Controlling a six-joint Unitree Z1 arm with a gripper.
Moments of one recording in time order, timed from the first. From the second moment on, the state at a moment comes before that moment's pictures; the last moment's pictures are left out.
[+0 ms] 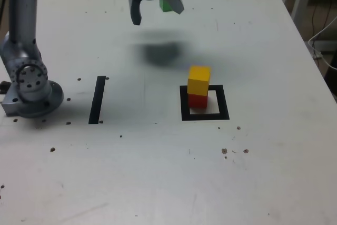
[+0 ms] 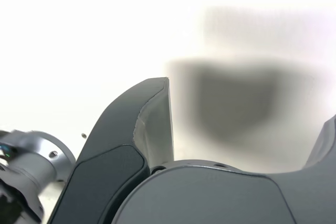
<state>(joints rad) 0.57 1.92 -1.48 1.29 0.20 0.40</state>
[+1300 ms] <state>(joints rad) 0.86 2.43 -2.26 1.56 0.19 0.68</state>
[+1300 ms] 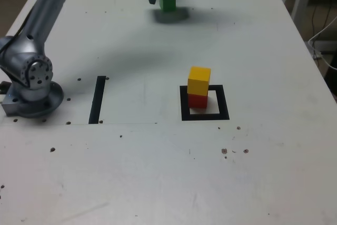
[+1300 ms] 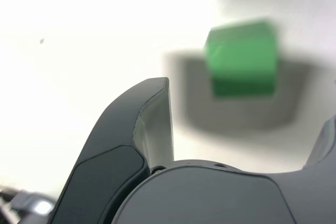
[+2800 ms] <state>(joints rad) 0.87 2.52 -2.38 1.59 0.16 0.70</state>
